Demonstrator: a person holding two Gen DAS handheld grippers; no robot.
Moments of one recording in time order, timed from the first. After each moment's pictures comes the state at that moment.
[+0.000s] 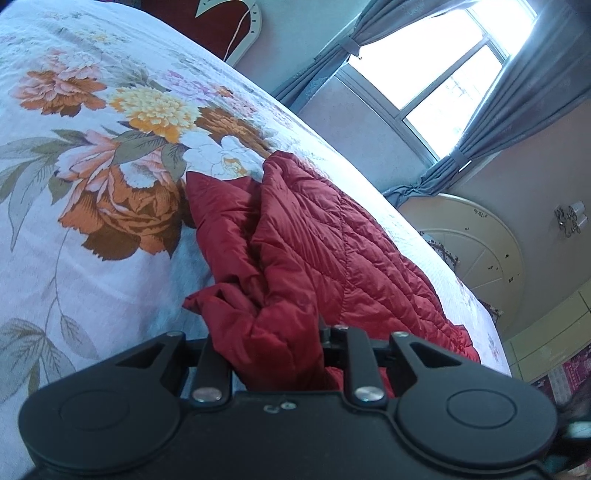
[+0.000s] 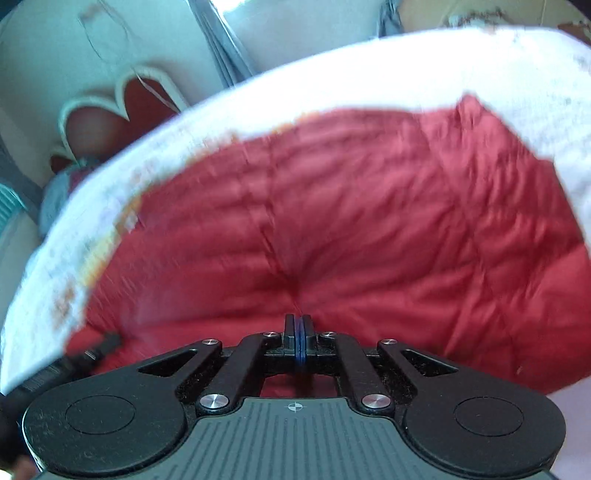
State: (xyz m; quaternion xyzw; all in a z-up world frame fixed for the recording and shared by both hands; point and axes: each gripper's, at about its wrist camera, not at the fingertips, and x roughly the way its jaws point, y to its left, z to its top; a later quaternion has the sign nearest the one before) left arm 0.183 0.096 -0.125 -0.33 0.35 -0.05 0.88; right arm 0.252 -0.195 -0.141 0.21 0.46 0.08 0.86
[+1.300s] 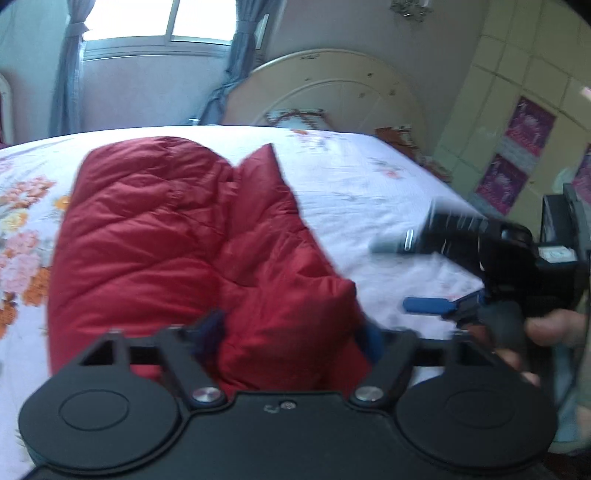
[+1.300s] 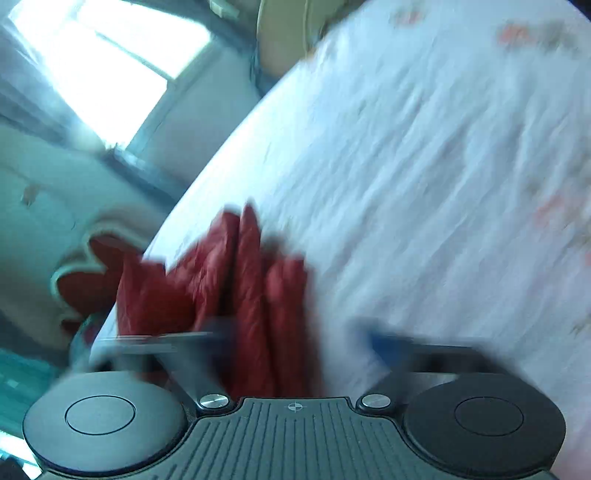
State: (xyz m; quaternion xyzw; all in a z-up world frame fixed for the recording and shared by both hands) left arm 0.188 -0.206 -0.075 -0.02 0.38 -0.29 0.88; right arm 0.171 -0.471 -0.130 0.42 0.32 -0.01 0.85
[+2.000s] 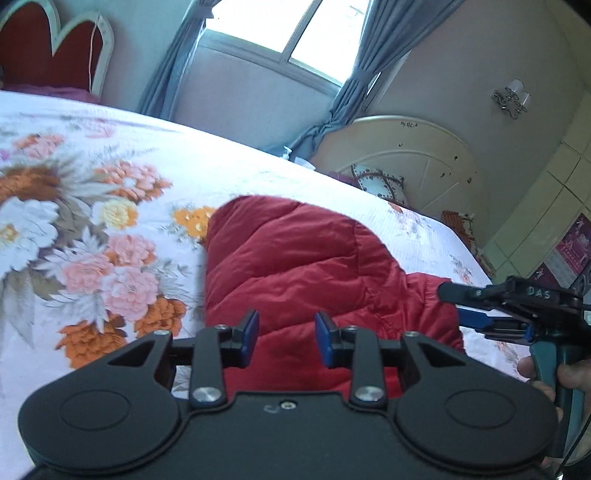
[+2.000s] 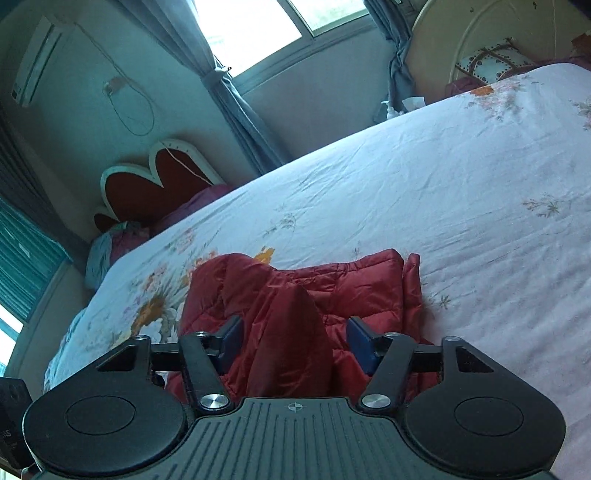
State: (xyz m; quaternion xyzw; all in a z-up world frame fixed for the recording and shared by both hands) left arm 0.267 -0.072 -0.067 -0.17 0.37 -0.18 0.90; right arm 0.302 -0.394 -0.079 0.26 0.36 0.15 0.88
